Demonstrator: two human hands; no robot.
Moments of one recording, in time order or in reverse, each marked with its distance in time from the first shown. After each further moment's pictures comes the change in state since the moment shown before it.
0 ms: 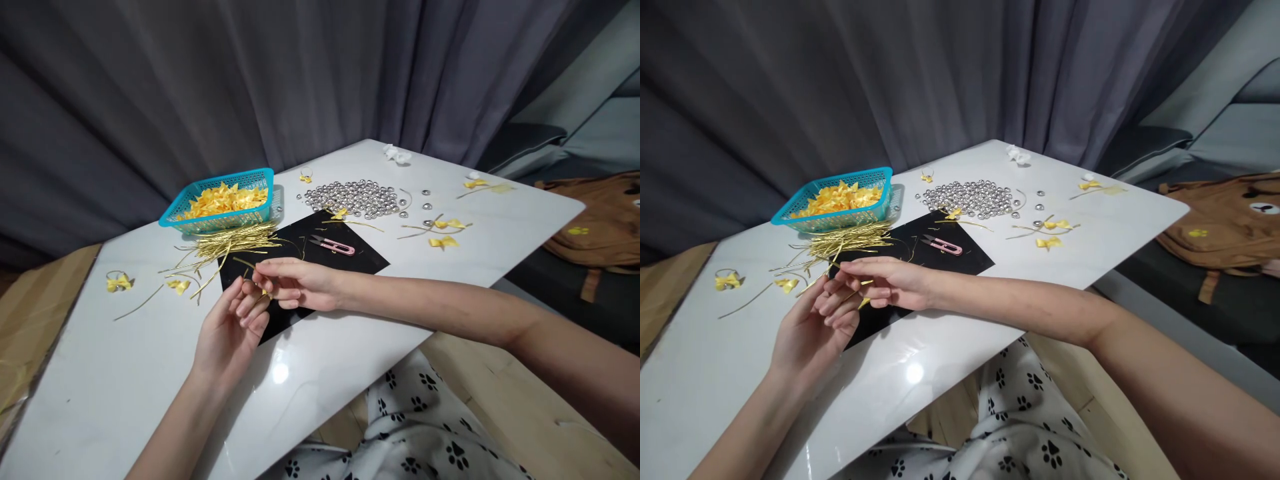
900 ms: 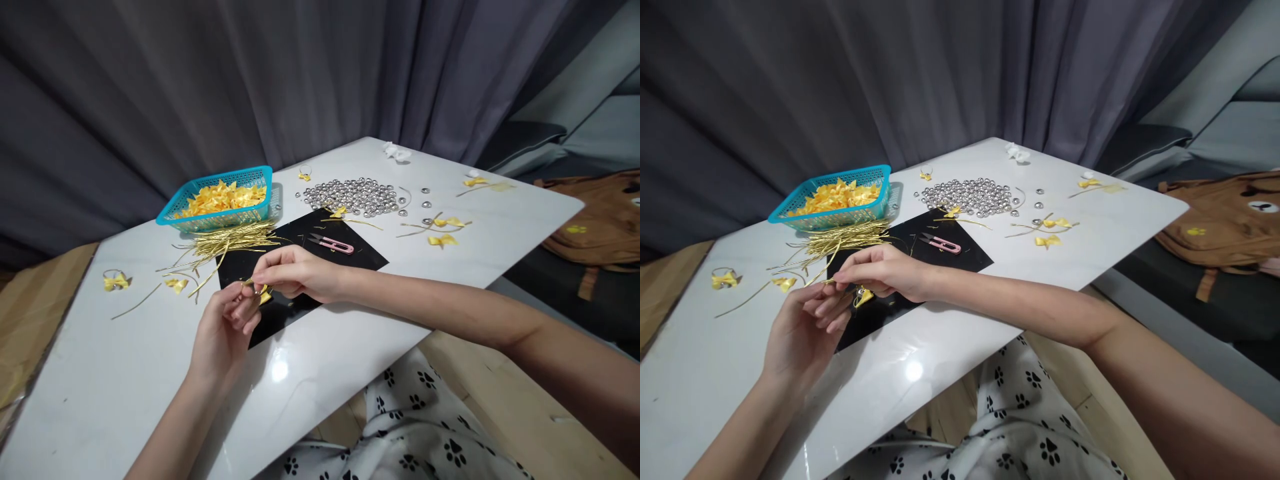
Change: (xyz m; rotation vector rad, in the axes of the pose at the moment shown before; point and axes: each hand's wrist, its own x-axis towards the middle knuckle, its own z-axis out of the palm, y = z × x) left_hand -0.001 -0.002 0.004 0.323 0.076 0.207; right_hand -0.007 -0.009 0.008 -0.341 0.041 -0.156
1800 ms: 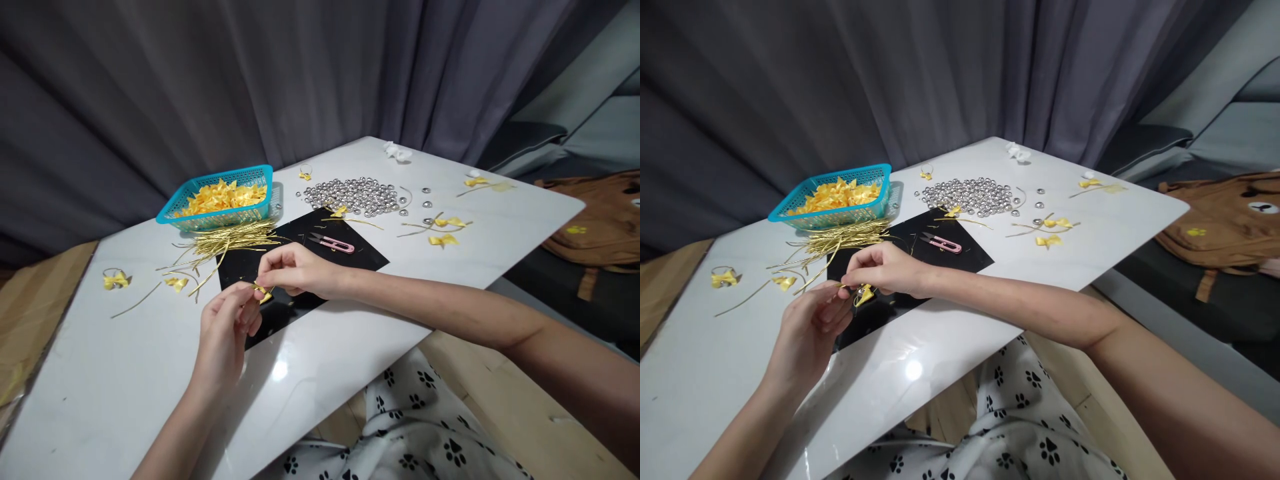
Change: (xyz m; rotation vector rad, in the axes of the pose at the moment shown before) left_hand -0.003 -0.005 -0.001 0.307 0.051 0.090; right_hand 0.002 -0.001 0.000 -0.220 0.071 -0.016
